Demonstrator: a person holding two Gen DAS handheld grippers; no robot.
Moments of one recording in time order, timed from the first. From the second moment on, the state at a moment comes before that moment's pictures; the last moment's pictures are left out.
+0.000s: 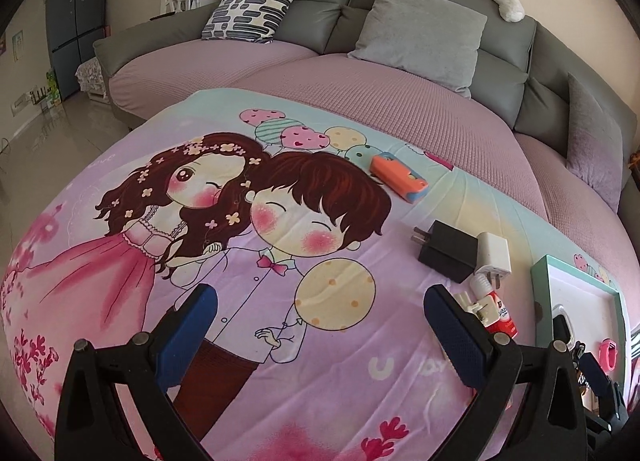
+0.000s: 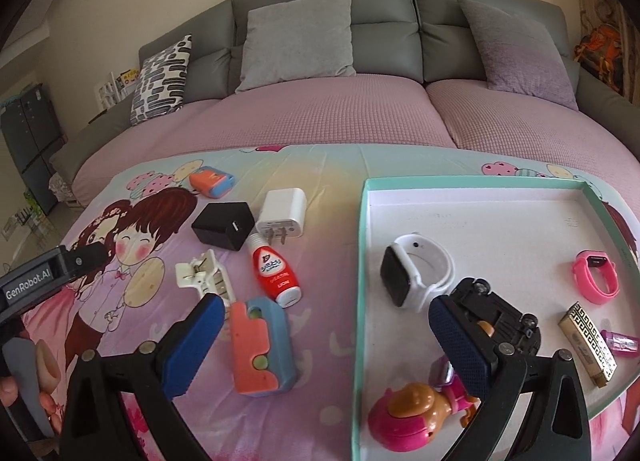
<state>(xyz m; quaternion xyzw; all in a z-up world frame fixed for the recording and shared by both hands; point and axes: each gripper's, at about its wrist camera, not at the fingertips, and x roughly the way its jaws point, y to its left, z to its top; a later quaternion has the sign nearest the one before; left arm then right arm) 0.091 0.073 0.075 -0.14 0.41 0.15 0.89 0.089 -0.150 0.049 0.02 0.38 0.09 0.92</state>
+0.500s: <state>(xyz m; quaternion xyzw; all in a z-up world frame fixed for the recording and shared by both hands) 0.102 0.076 0.053 -0.15 0.45 0.11 0.87 0.088 -0.129 0.039 0.01 0.39 0.11 0.91</state>
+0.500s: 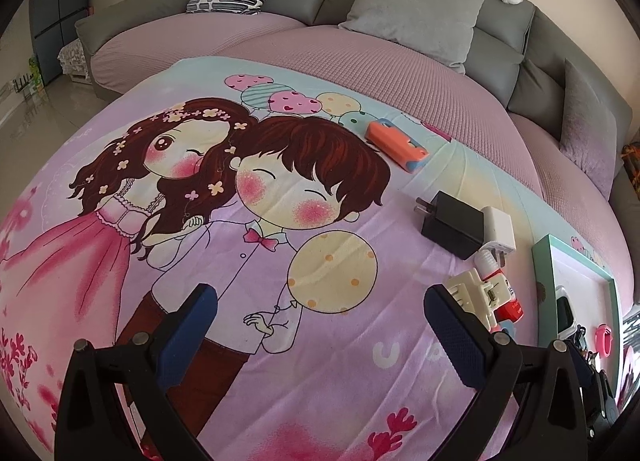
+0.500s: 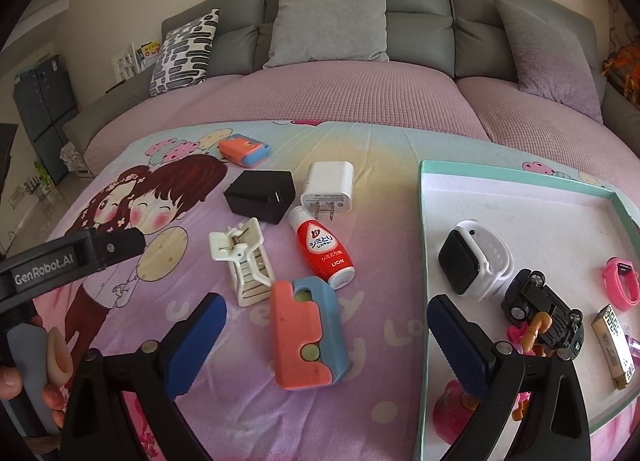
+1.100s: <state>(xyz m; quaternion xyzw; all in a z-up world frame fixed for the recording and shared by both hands) 0.110 0.062 0.052 -0.13 0.46 0.10 0.87 0.089 -0.112 0.024 -0.02 0.42 0.13 0.90</state>
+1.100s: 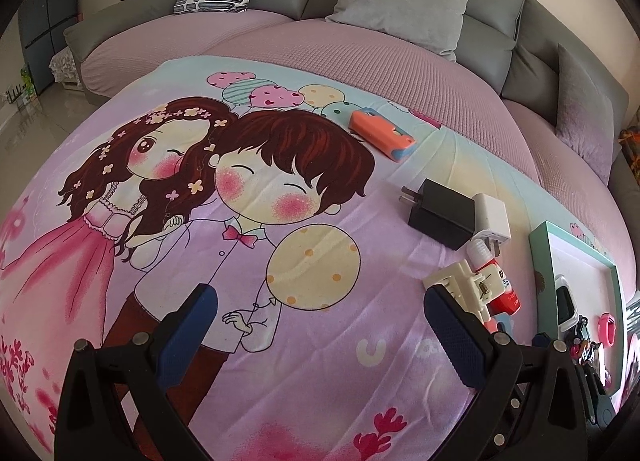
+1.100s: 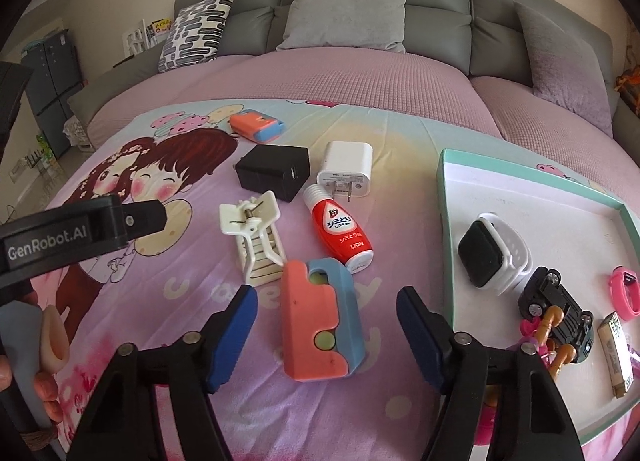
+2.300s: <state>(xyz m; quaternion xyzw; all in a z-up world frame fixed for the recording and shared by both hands) 0.121 0.026 0.057 -0.11 0.46 0.05 0.88 0.094 -0.133 0.026 0.00 0.43 0.09 0.90</state>
